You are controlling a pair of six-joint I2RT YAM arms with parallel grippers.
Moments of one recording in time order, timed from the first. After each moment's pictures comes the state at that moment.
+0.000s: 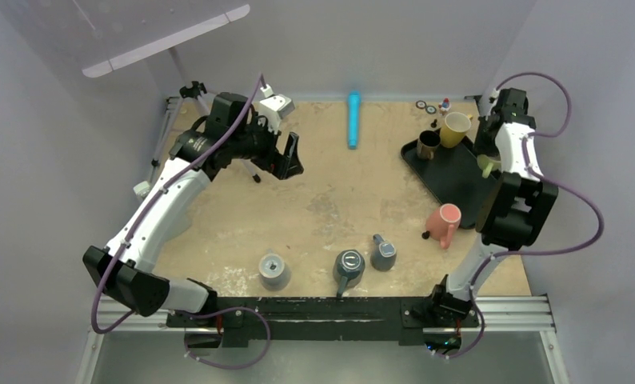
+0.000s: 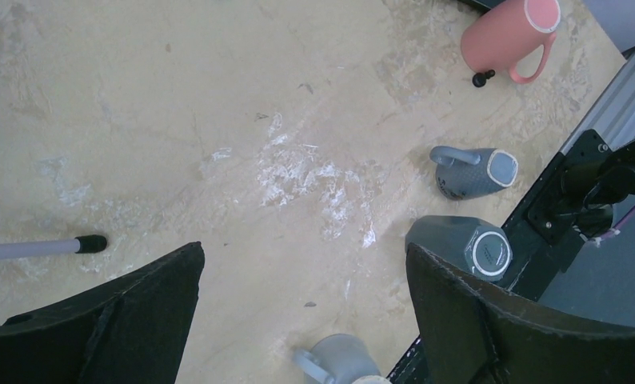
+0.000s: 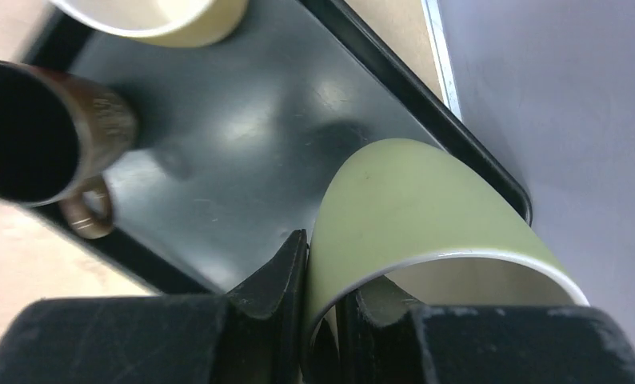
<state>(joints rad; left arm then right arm) -0.45 1.39 1.53 -0.81 0.41 0.00 -0.30 1.80 1.62 -0.72 0.09 0.01</state>
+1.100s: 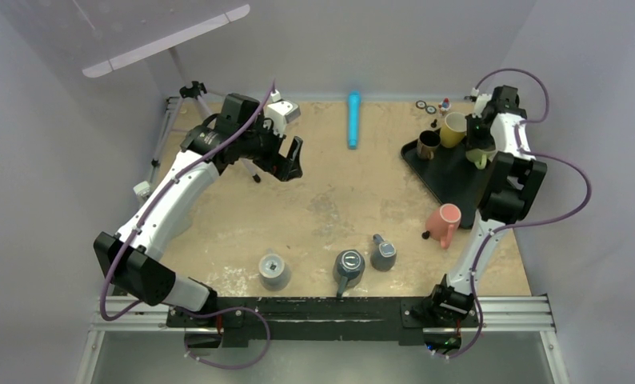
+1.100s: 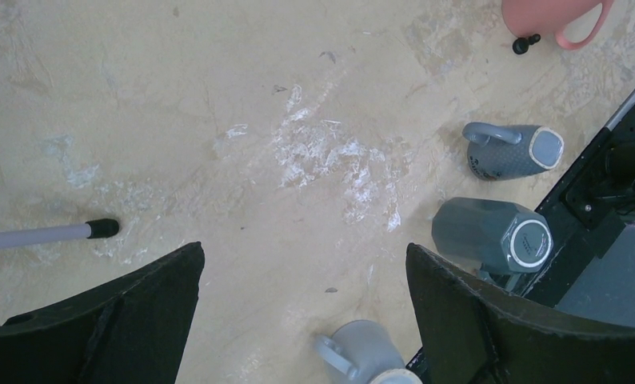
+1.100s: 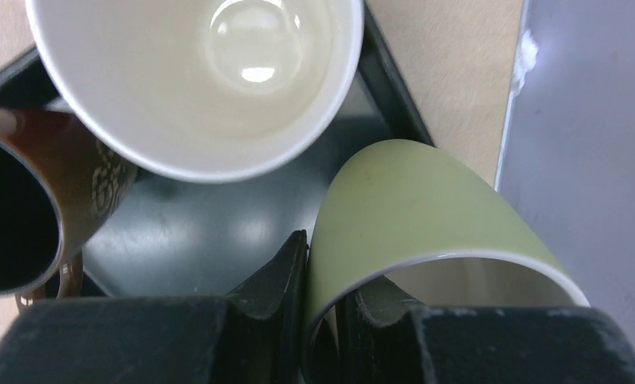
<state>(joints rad) -0.45 1.45 1.53 -0.85 0.38 0.07 -0.34 2.19 1.92 -0.76 -0.10 -0.29</state>
